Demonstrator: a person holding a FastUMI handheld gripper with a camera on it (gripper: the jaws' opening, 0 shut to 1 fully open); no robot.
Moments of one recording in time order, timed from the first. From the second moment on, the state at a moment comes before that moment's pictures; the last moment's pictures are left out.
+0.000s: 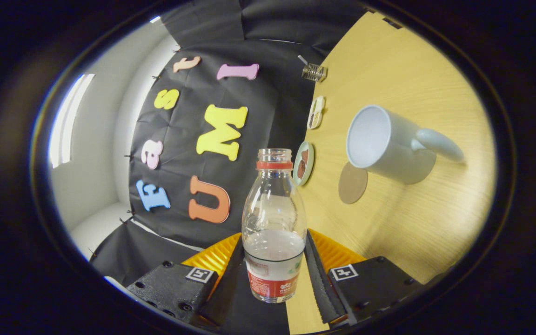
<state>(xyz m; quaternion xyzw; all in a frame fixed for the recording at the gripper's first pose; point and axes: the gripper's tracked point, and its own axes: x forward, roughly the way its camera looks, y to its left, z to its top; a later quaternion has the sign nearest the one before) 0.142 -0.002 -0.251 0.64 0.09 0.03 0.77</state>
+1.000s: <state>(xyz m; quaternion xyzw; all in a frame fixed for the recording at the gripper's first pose) 0.133 -0.027 -0.232 0.73 0.09 0.01 0.68</state>
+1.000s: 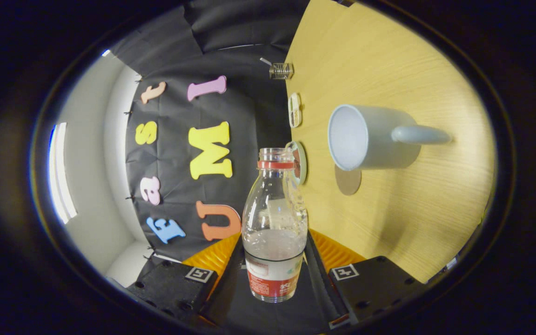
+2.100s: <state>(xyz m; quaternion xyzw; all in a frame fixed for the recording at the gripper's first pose) 0.130 -0.032 -0.199 0.78 0.10 0.02 0.62</state>
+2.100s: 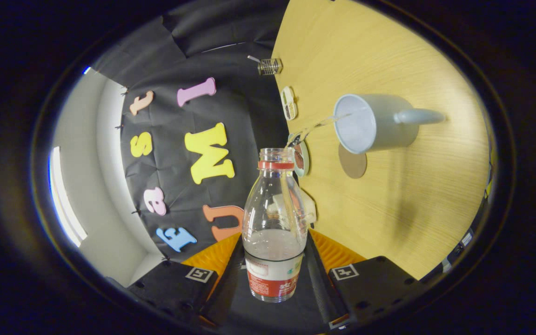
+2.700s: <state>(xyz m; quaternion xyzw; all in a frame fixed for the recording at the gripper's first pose) 0.129 -0.034 -0.177 0.81 0.09 0.04 0.57</state>
